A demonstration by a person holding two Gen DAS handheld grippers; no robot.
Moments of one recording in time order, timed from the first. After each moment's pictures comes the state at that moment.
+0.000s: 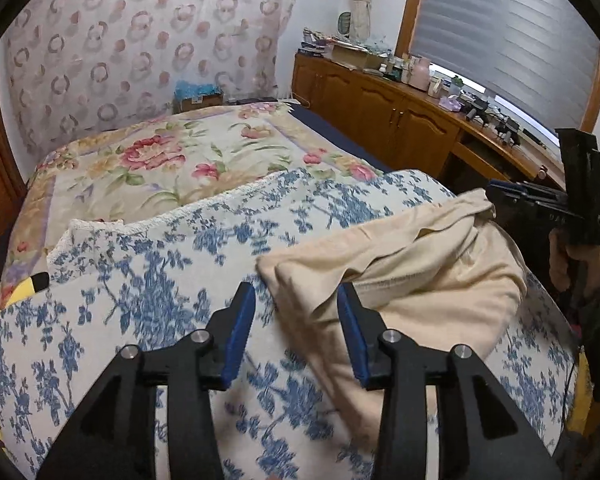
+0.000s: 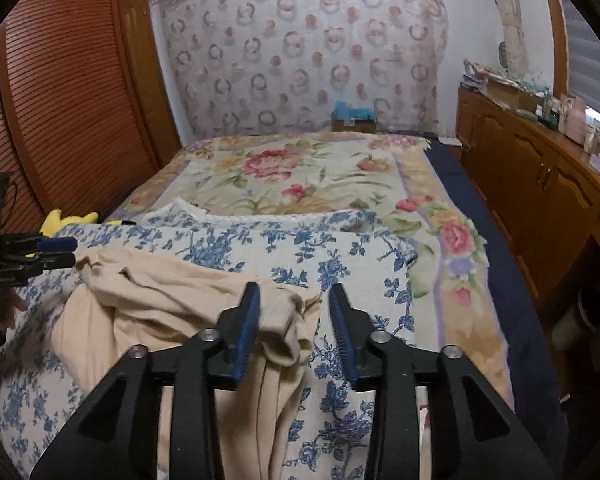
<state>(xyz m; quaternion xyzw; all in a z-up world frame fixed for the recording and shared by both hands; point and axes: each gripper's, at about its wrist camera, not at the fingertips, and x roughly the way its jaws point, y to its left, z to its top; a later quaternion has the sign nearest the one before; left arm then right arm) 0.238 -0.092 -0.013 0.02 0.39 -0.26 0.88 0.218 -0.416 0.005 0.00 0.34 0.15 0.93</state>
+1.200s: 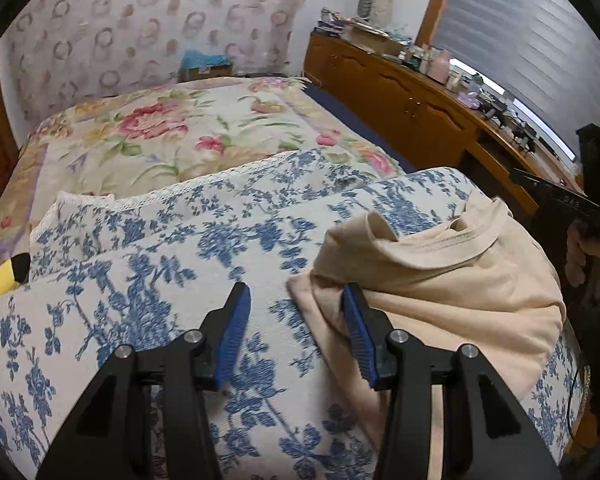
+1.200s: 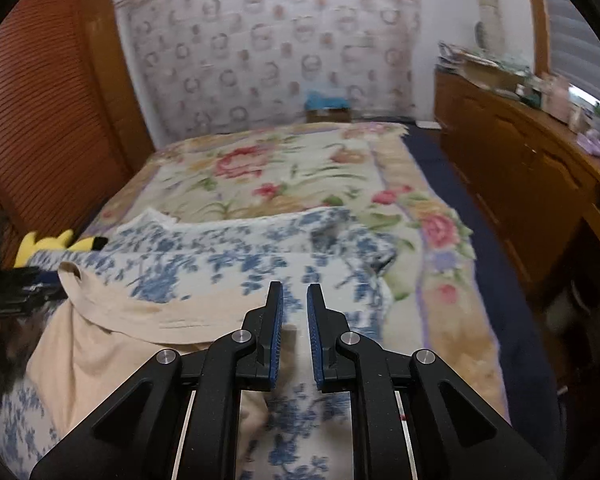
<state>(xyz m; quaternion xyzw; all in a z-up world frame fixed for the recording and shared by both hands) 0.302 -0.093 -0.048 0.00 0.43 -0.25 0.87 0.277 -0.443 0.000 0.03 0.36 0.10 0.93</state>
